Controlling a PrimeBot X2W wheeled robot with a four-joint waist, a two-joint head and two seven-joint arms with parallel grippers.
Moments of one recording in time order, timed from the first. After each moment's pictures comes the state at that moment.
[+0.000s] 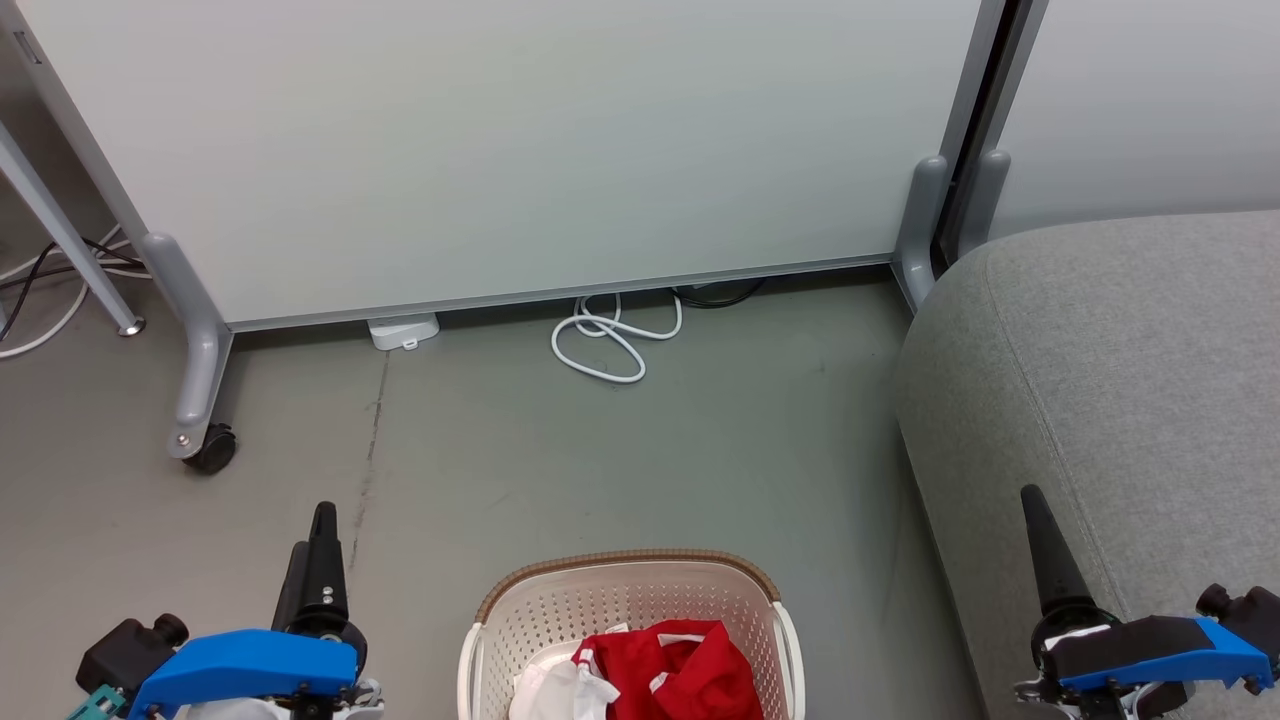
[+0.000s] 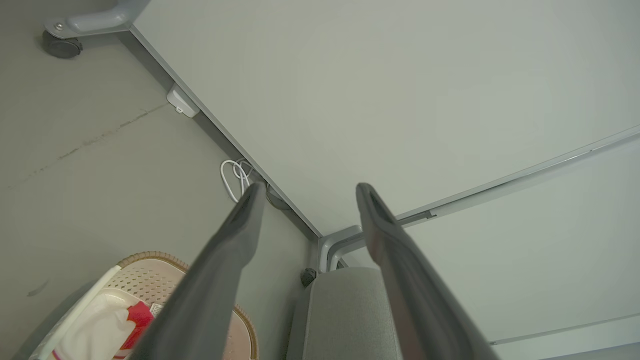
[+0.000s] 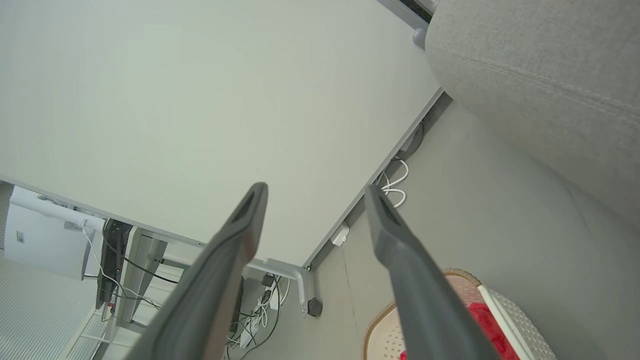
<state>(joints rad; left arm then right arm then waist) -0.04 0.05 0.02 0.27 -1.11 -0.08 -0.02 -0.06 -0.04 -0.07 0.29 1.09 0.13 -0.02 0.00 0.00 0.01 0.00</state>
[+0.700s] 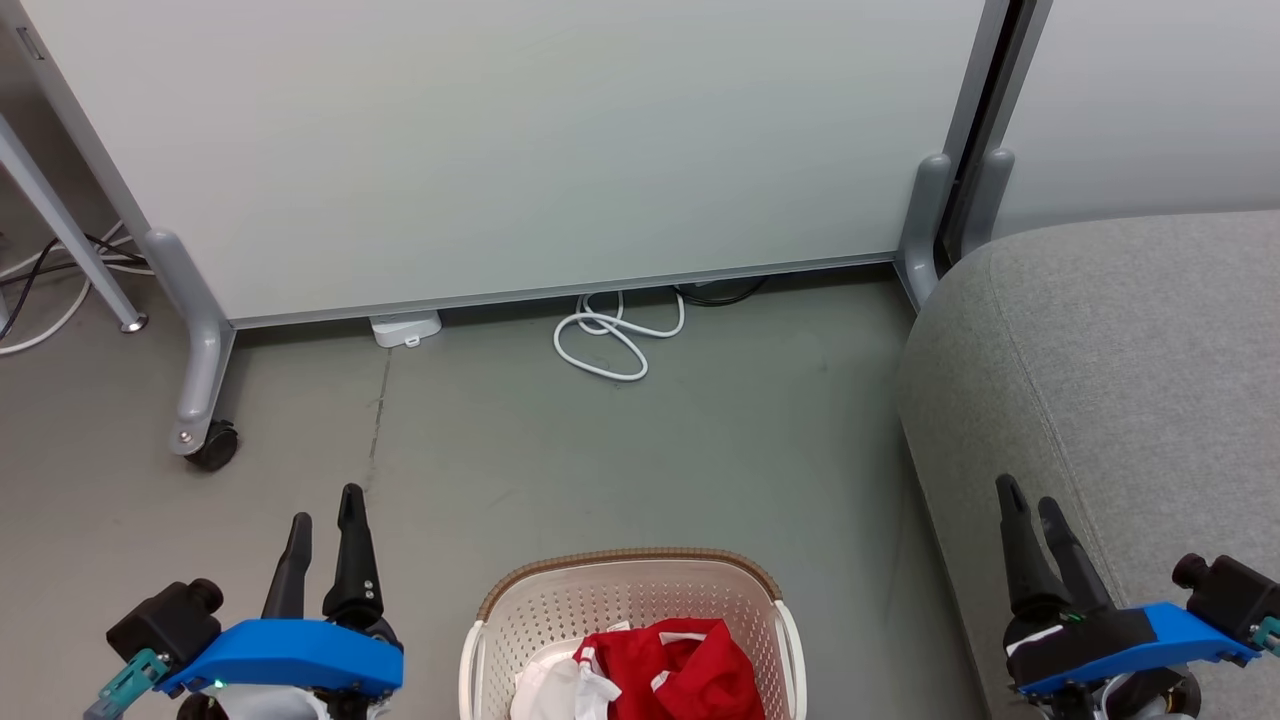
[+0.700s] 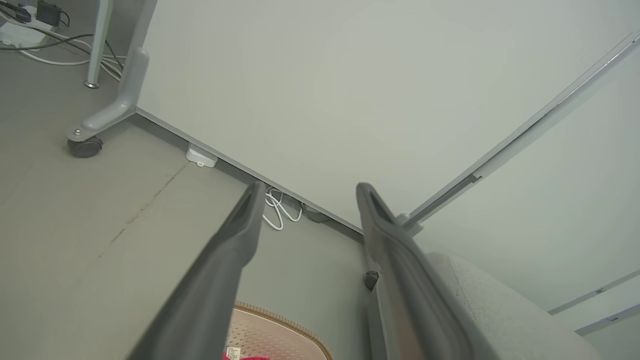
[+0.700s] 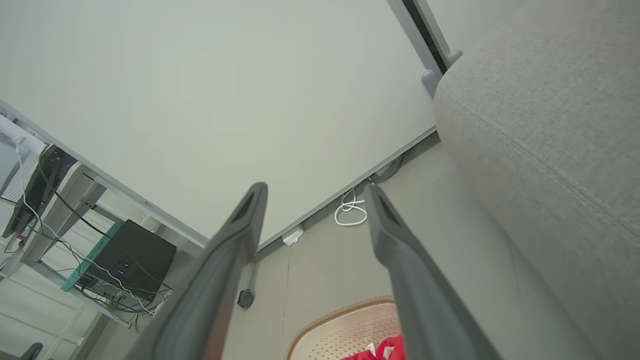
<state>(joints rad) -0.05 0.07 -0.04 0.25 -0.75 -0.05 -0.09 -0.06 -0.04 -0.05 0.26 0.73 0.13 -0.07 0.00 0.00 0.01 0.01</state>
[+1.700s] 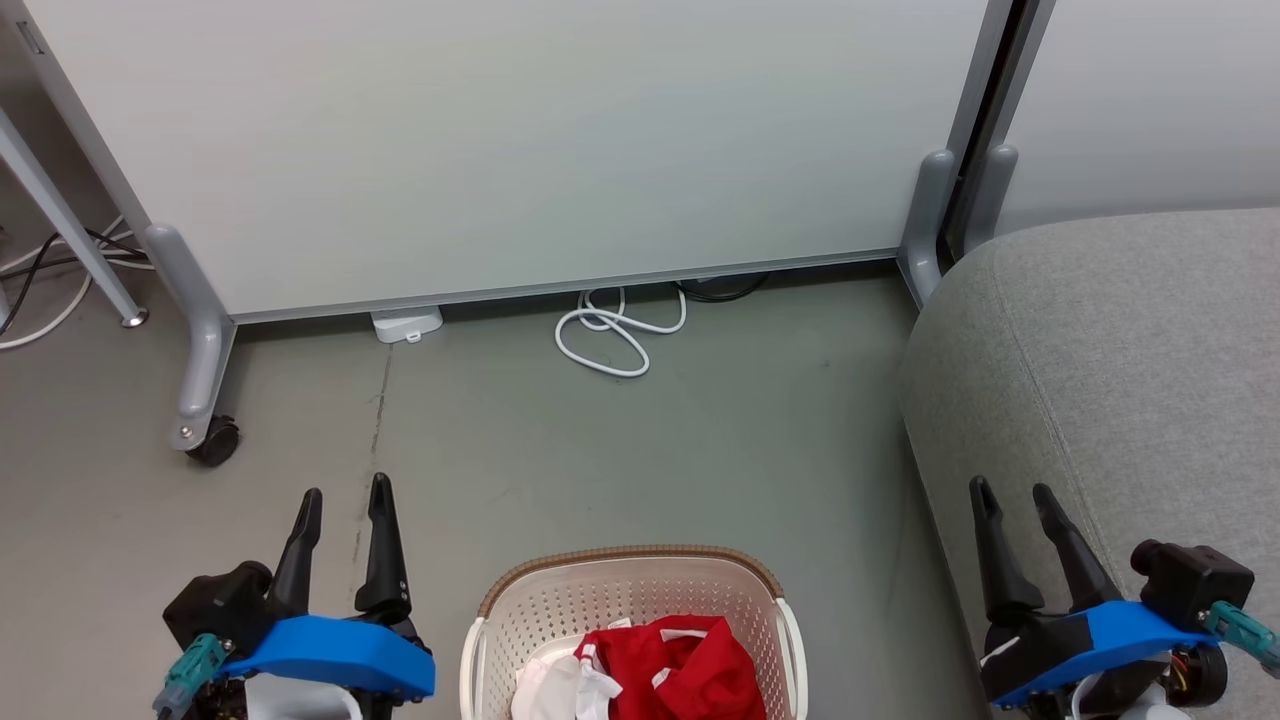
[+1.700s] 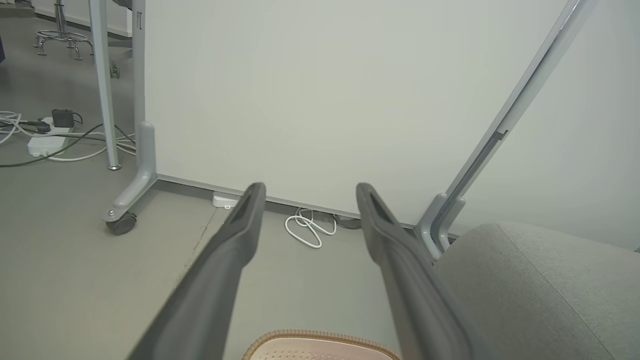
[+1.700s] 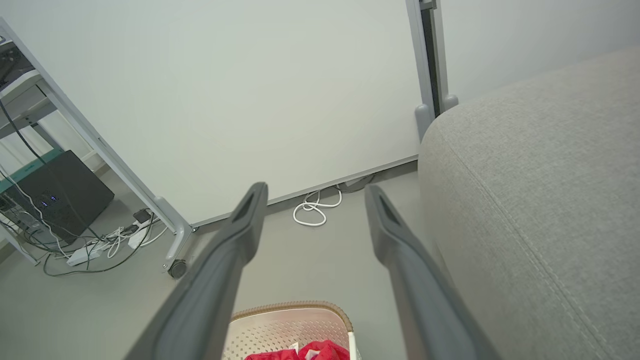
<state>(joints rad) -0.06 0.08 -0.10 0.27 -0.44 -0.04 -0.17 -0.07 -0.04 -0.03 0.26 0.39 0.13 -0.11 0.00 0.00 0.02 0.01</state>
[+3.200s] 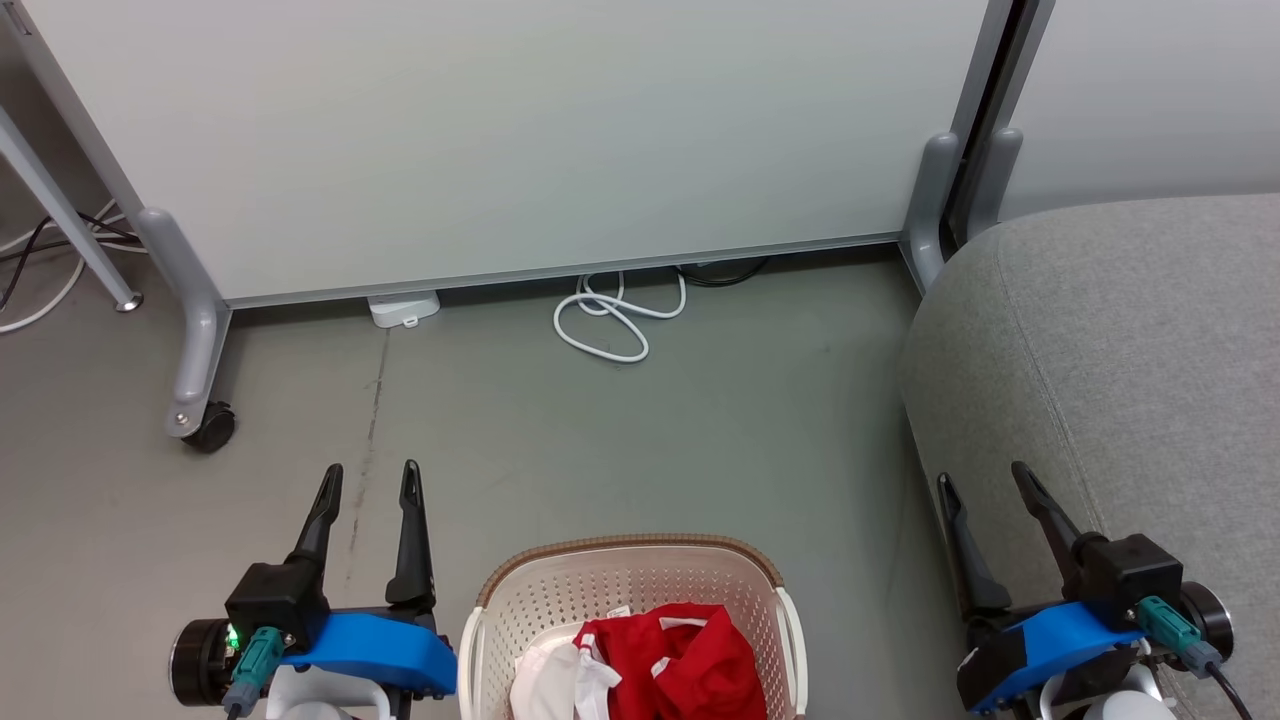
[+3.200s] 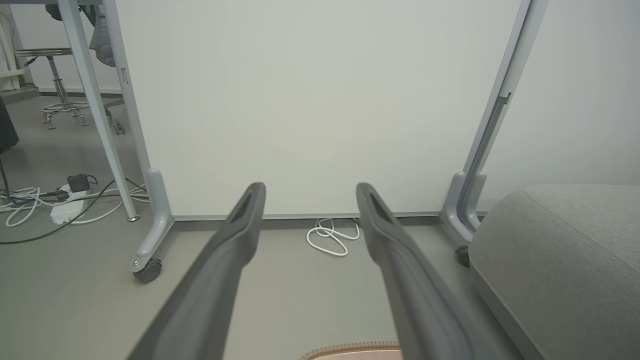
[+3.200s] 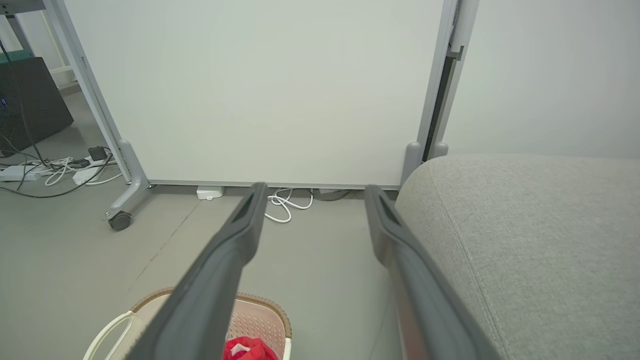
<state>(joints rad) -0.10 0.06 -0.10 0.33 -0.18 -0.04 -0.26 -0.09 -0.05 -0.01 0.26 0.05 0.13 -0.18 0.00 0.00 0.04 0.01</state>
